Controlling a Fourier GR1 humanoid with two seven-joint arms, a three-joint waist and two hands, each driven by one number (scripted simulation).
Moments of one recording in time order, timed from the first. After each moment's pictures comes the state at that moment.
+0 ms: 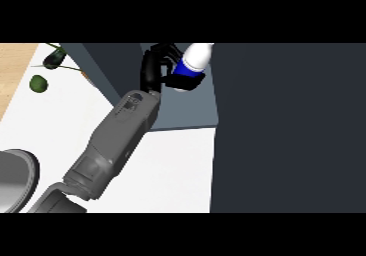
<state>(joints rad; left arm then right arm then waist) -1.04 0.01 -0.13 -0.45 0.23 0.55 -0.31 0.54 -0.10 0.38 -2.11 -0.24 0.12 -0.21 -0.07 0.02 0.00</state>
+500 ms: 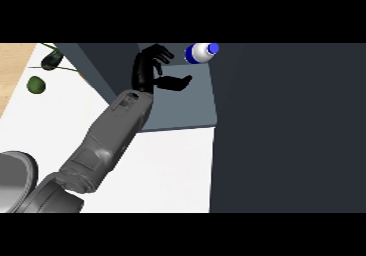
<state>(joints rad) -1.12 0.03 -0.11 -0.22 0.16 0.63 -0.41 0.55 -0.12 0.35 -2.09 -0.26 0.15 -0.24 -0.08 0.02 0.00</state>
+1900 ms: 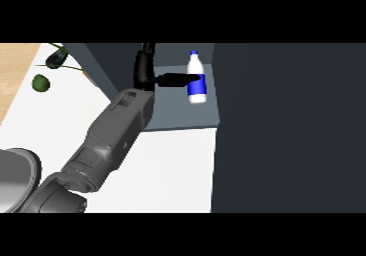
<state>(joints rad) -1.13 0.01 0.04 -0.21 0.25 0.43 -0.64 0.56 -0.12 0.37 -2.07 -0.22 0.13 -0.28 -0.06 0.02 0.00</state>
